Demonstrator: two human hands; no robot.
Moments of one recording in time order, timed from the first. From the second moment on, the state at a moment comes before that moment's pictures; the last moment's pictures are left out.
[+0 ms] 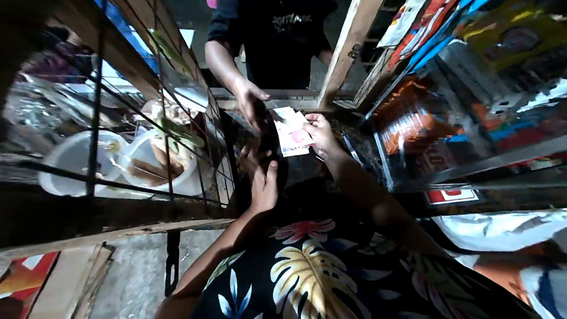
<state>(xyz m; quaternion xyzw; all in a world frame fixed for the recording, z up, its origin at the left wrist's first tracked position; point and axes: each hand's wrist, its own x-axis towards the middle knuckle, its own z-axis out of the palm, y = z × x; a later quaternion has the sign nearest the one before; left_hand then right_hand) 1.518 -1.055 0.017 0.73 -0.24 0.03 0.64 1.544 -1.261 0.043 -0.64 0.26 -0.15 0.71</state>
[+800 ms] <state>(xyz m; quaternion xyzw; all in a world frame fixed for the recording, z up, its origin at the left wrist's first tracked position) 1.518 -1.057 0.010 0.71 -0.30 0.08 0.63 1.413 -1.211 0.060 -0.70 0.19 -0.15 0.67</state>
